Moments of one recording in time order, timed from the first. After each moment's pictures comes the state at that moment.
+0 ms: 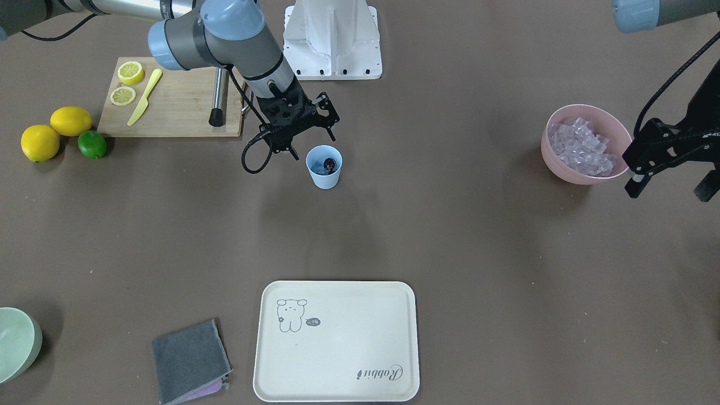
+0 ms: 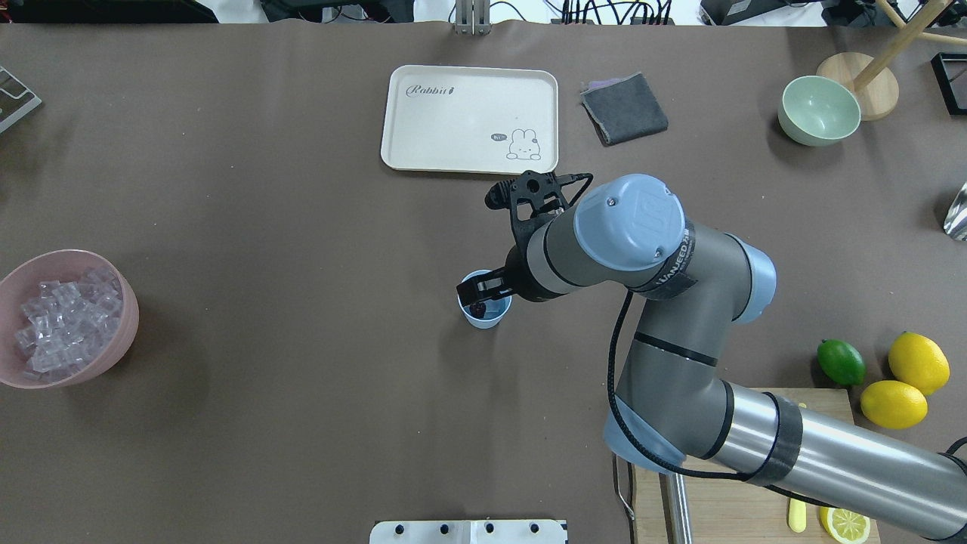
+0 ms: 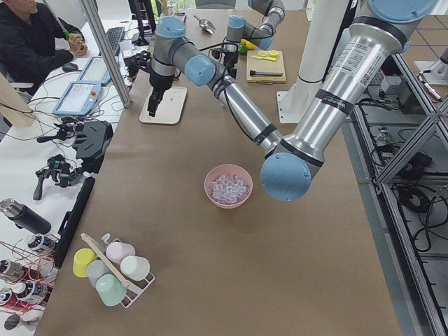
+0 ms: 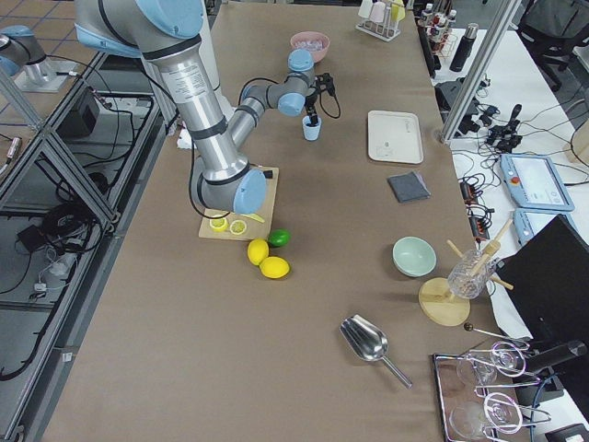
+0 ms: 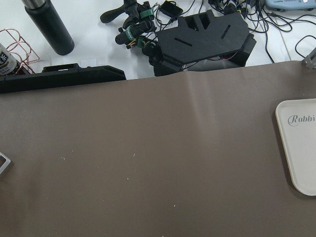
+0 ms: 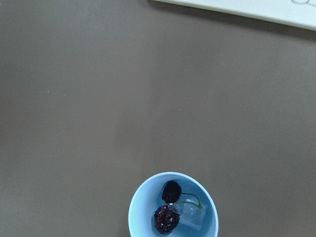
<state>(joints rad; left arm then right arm) -1.26 -2.07 -1.89 -1.48 -2.12 -0.58 0.52 -0.99 1.79 -1.29 1.90 0.99</state>
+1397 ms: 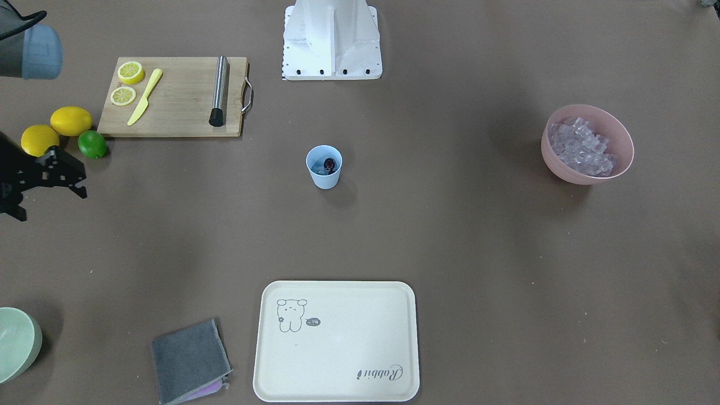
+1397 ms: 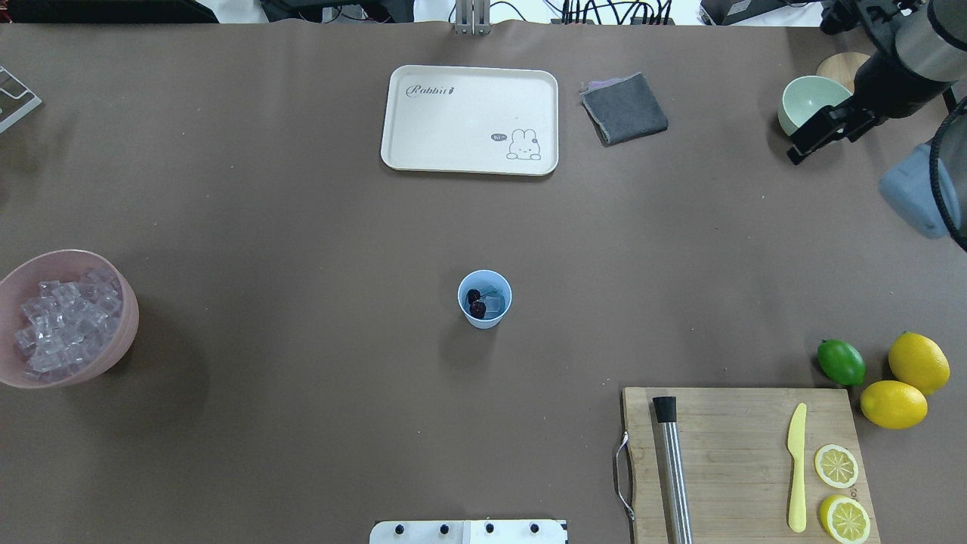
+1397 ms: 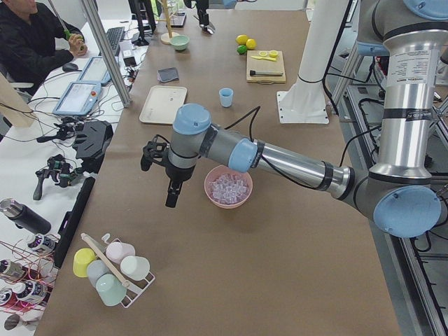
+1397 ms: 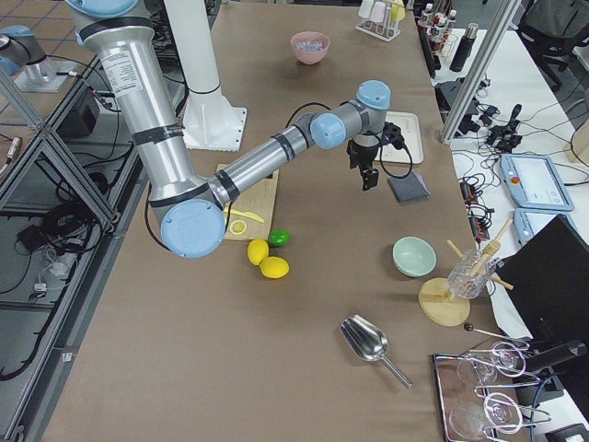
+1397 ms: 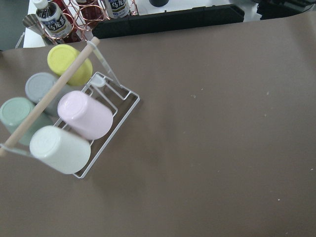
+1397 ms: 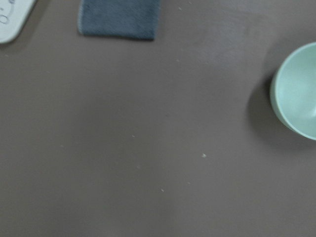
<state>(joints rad) -1.57 -1.55 -1.84 -1.70 -2.23 -0.22 1.17 -1.25 1.81 -1.73 2.26 0.17</state>
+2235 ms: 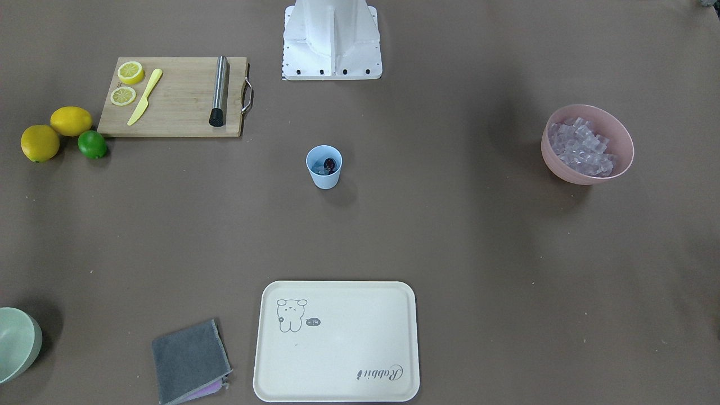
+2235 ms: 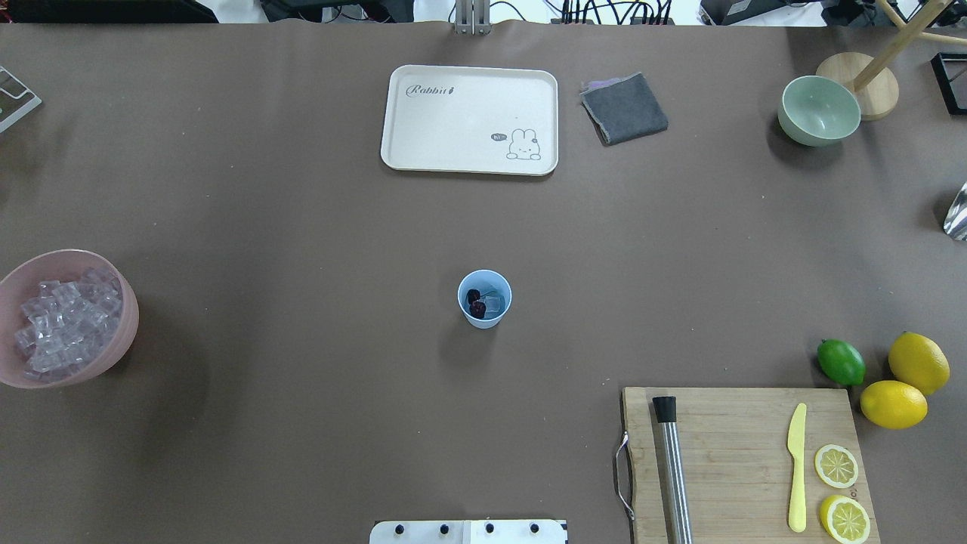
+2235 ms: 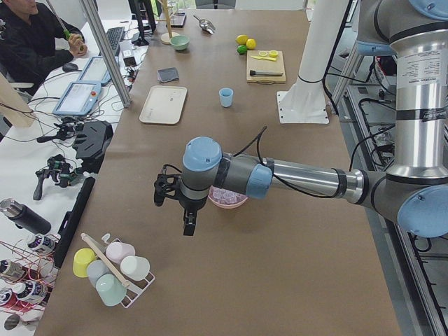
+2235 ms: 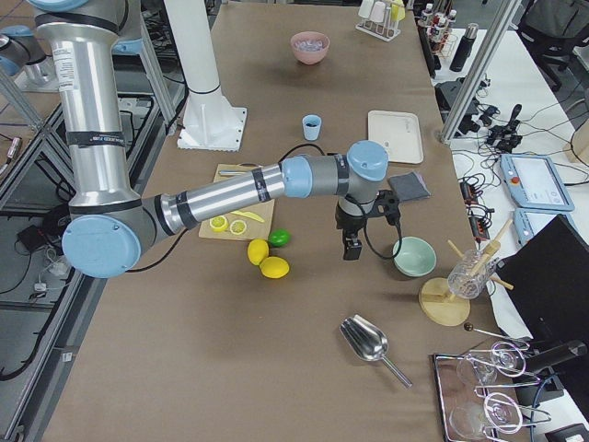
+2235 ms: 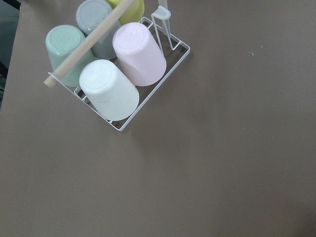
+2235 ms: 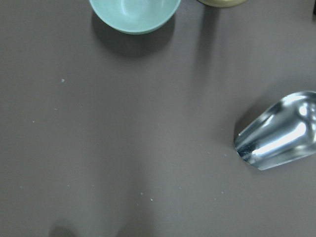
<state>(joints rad) -1.61 -1.48 -1.80 -1.71 -2.30 -0.21 1.47 -1.51 1.82 -1.81 2.33 -0.02</state>
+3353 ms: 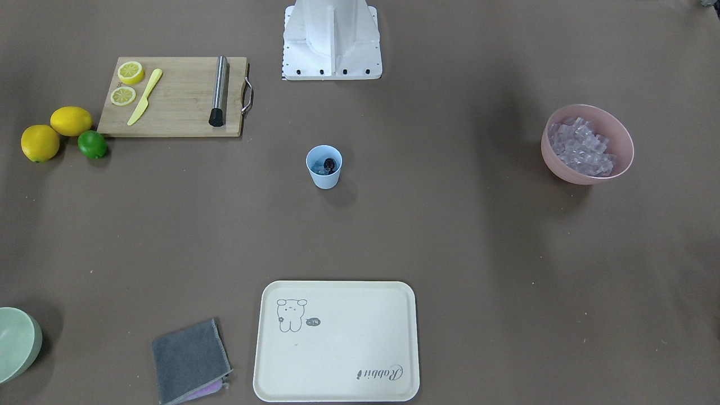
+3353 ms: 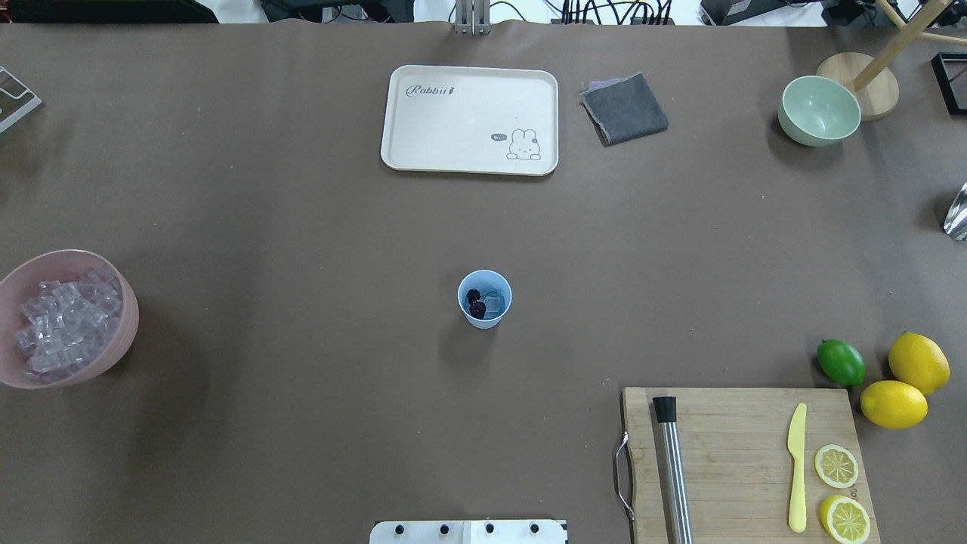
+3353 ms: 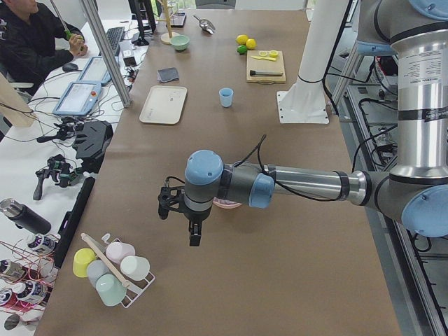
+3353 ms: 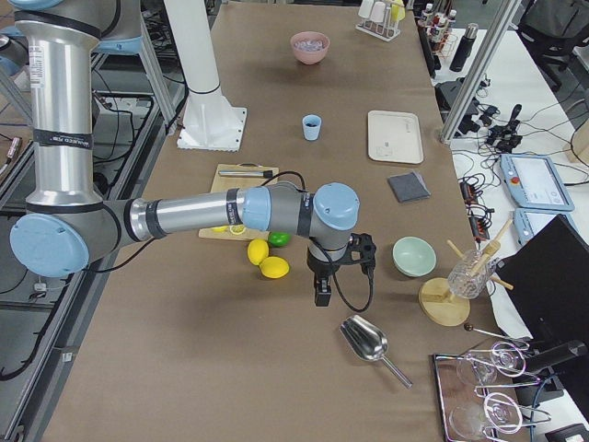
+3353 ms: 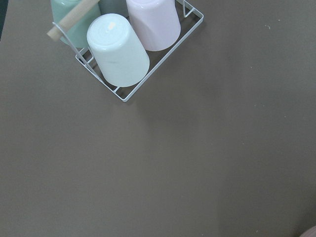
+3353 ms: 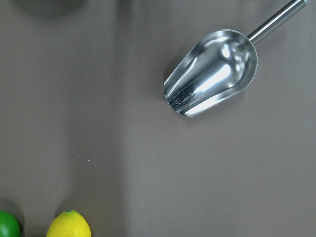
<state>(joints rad) -1.61 -1.46 -1.75 -1.71 -2.30 -0.21 1.60 -1.61 1.80 -1.82 2.31 -0.13</state>
